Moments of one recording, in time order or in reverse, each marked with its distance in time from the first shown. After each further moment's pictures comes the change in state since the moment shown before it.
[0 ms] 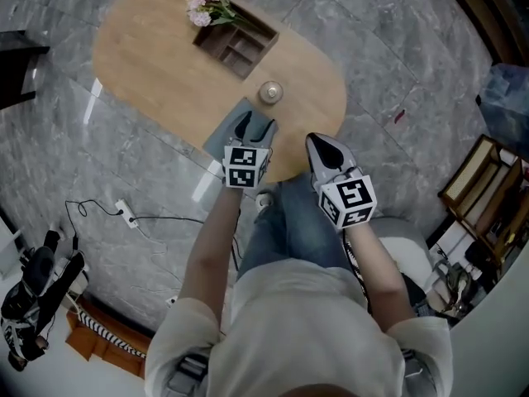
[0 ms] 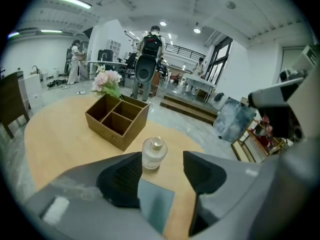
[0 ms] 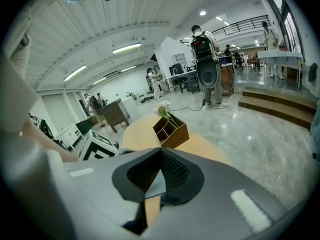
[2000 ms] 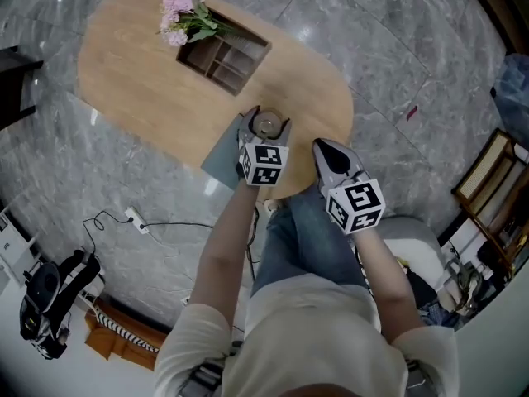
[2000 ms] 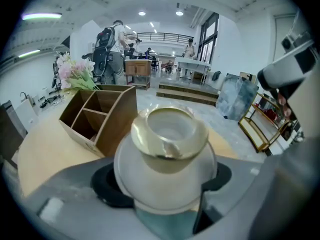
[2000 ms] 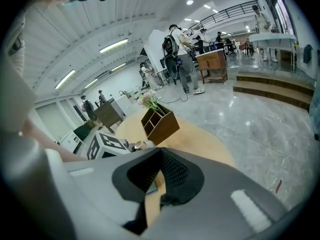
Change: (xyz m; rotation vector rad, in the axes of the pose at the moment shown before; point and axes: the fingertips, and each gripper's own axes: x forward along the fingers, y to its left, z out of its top) left arm 0.105 0.005 -0.025 0.178 0.120 0.061; right arm 0.047 -0.063 -0.034 0.124 0.076 -0.007
